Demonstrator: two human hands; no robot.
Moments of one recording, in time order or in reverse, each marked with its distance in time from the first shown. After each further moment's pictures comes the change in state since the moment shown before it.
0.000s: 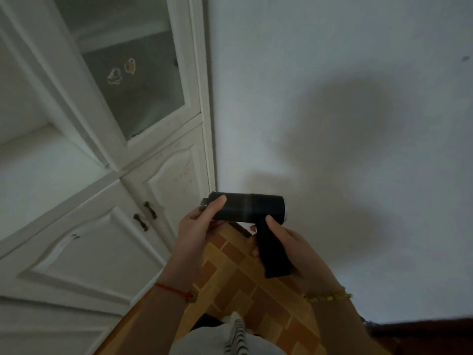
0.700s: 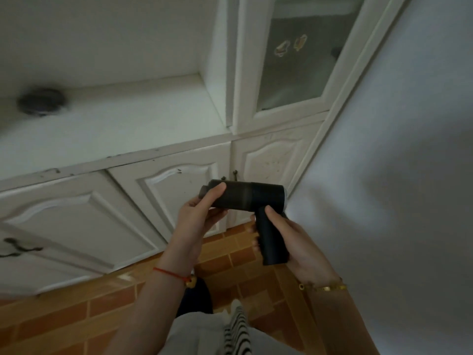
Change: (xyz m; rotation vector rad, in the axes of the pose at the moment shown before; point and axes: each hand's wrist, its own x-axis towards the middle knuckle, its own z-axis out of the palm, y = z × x) left_hand -0.041 0.016 -0.140 -0.262 0.490 0.145; right_hand 0.061 0.022 0.130 -0.275 -0.363 0.214
